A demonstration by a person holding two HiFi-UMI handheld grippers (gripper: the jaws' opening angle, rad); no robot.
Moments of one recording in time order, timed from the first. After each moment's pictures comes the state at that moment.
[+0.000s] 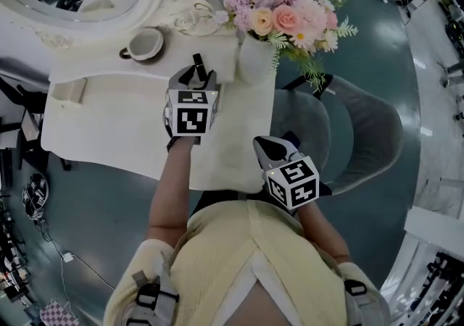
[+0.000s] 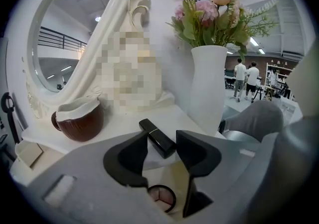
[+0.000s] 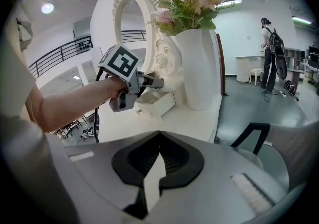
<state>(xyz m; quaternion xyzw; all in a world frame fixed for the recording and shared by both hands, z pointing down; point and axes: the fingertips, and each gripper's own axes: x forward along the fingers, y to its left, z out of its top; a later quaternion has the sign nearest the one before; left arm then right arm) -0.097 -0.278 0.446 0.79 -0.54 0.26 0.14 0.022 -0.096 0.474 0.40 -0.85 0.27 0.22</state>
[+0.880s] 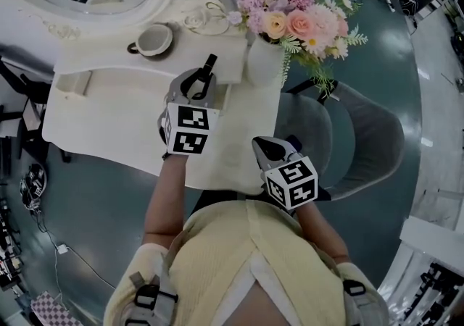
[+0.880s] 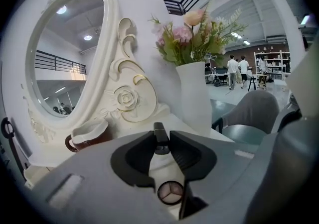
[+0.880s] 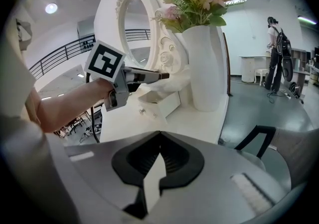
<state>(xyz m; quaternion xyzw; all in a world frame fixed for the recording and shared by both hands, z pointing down) -0.102 -0.255 0.414 0.82 -0.51 0.26 0.04 0.009 -0.100 0.475 0.38 -0.86 0.26 0.23</state>
